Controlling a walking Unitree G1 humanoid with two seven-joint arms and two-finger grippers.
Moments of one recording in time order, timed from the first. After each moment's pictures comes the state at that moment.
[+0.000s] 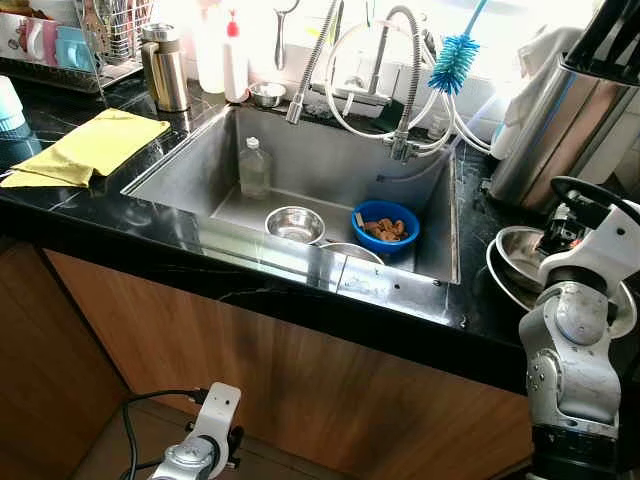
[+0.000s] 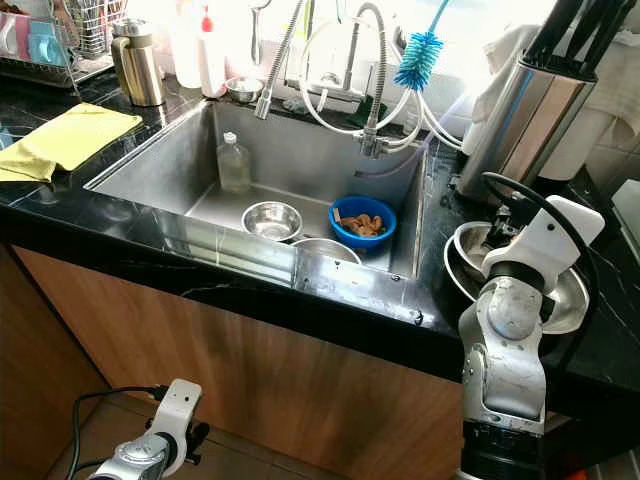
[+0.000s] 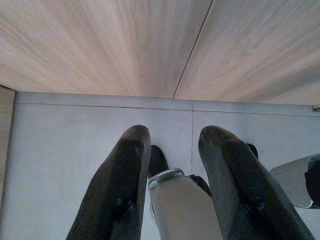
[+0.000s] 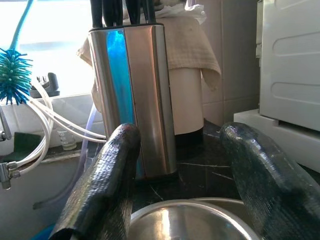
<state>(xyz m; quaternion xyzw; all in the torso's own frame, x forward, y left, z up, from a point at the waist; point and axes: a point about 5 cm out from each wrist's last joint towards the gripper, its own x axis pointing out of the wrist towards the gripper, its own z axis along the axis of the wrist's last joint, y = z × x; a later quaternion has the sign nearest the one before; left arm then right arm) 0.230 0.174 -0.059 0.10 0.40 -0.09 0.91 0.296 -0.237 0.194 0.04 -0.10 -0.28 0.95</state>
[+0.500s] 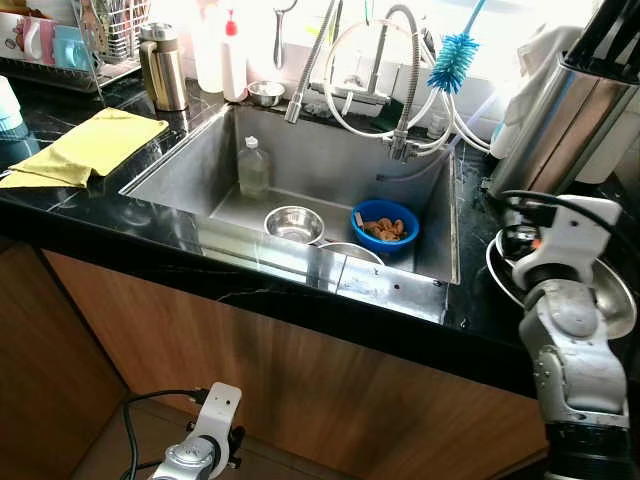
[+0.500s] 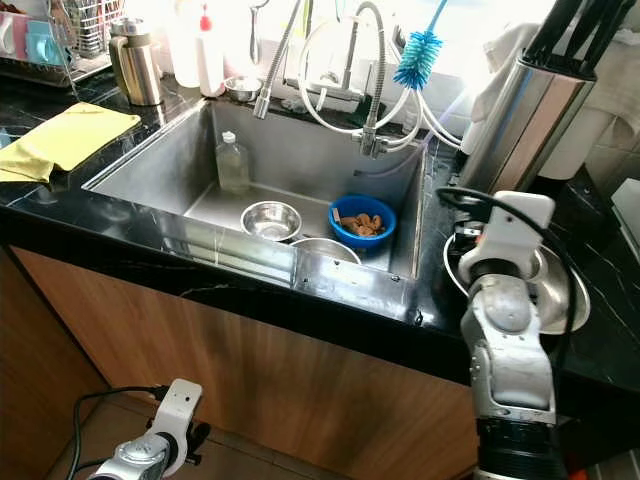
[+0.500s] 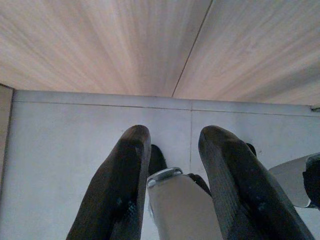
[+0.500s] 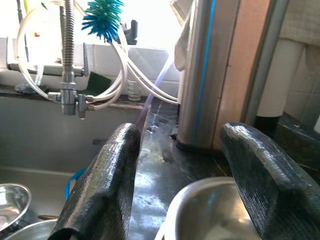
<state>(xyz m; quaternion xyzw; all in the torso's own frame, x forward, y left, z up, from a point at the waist) 0.230 0.174 -0.059 0.09 0.40 -0.10 0.91 0.312 -0.223 0.183 -0.02 -0.03 -0.12 0.99</state>
